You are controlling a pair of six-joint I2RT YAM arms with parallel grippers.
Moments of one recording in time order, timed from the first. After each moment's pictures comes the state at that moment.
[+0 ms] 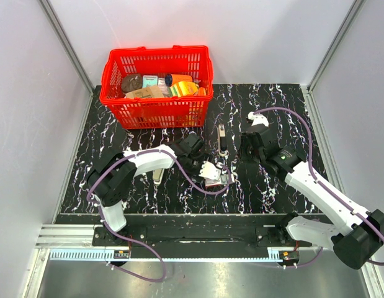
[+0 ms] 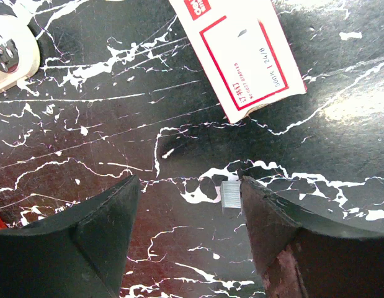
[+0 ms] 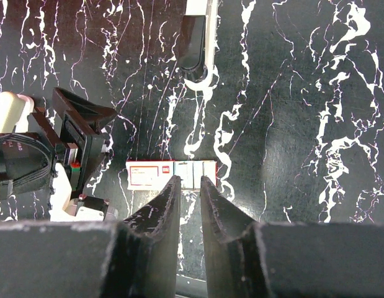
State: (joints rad) left arm -0.80 1.80 1.10 -0.42 0.29 1.13; right arm 0.61 1.10 0.99 -0.62 0.22 0.49
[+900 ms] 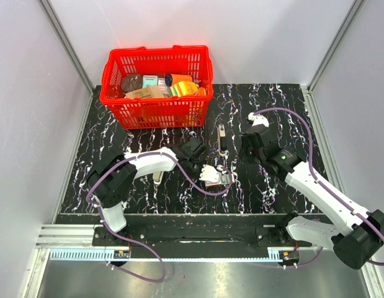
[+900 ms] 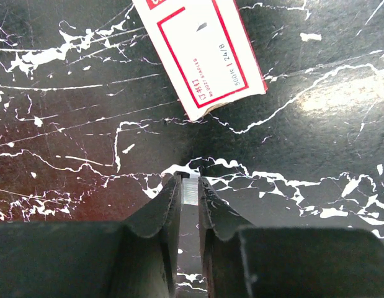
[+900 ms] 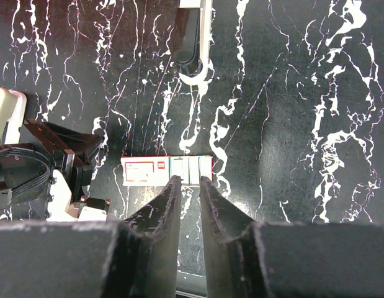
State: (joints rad) left arm -0.83 1.79 1.09 -0.47 0.25 1.04; right arm 0.61 1.10 0.99 -0.64 0.23 0.49
